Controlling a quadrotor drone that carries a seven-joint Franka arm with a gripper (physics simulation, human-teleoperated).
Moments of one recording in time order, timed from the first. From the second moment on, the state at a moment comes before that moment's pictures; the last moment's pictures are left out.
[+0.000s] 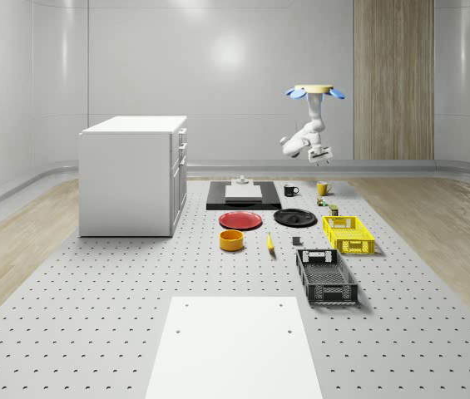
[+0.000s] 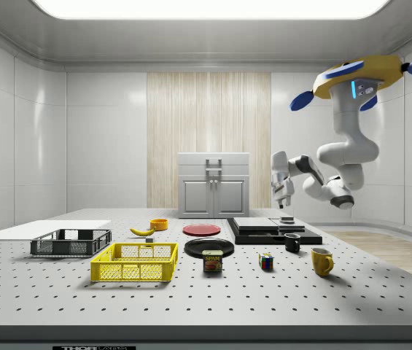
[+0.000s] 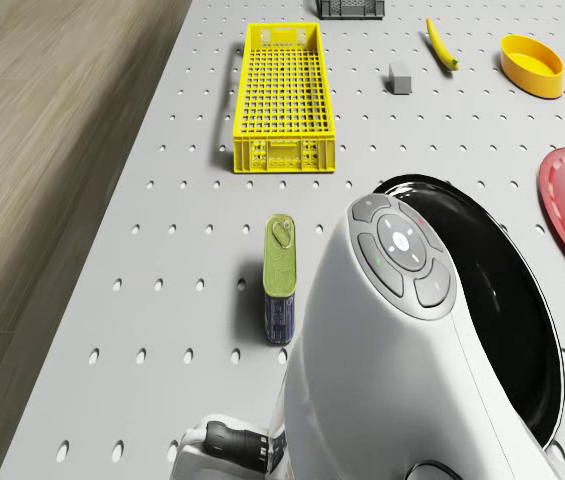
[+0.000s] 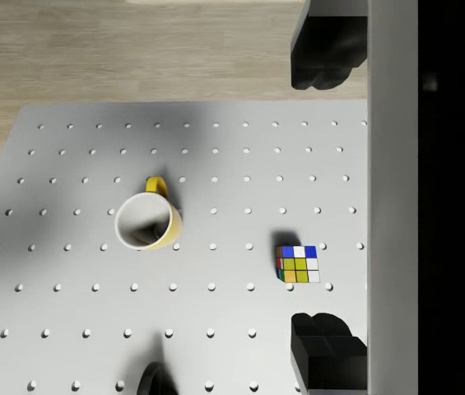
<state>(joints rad) -0.83 -0.97 1.16 -2.87 -1.91 1.22 1.43</state>
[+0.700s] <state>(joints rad) -1.03 -1.07 1.26 -2.90 -1.98 1.17 1.57</state>
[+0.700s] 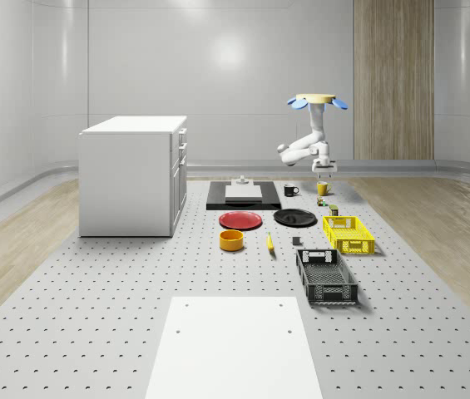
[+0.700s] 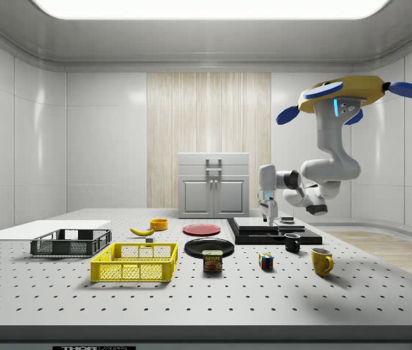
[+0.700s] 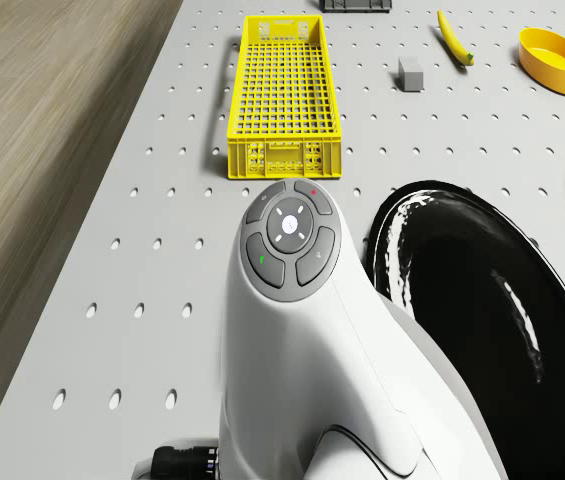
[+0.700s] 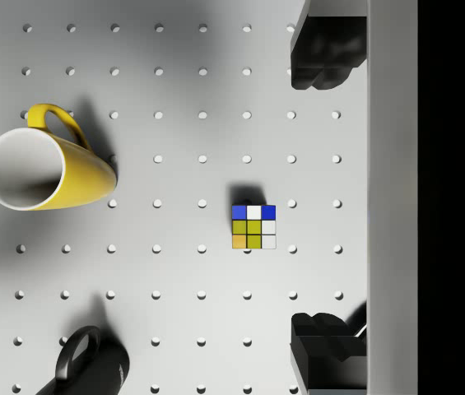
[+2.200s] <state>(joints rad) -1.09 -1.23 1.30 -2.88 -1.92 1.31 1.62</state>
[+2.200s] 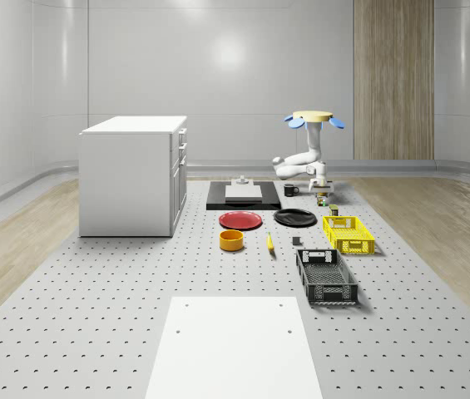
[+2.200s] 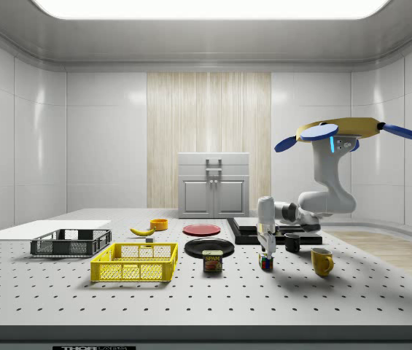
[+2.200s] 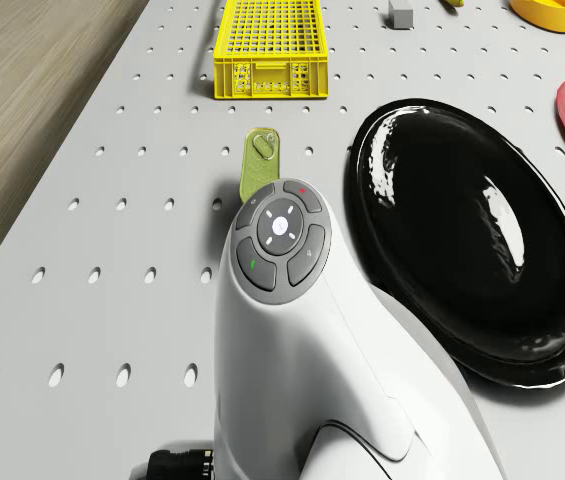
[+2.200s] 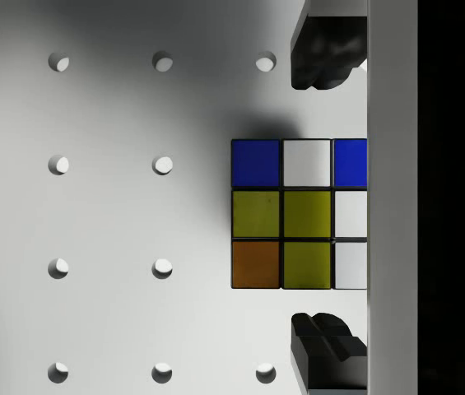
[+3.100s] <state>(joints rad) -1.10 -1.31 1.20 -2.86 -1.99 1.42 1.62</state>
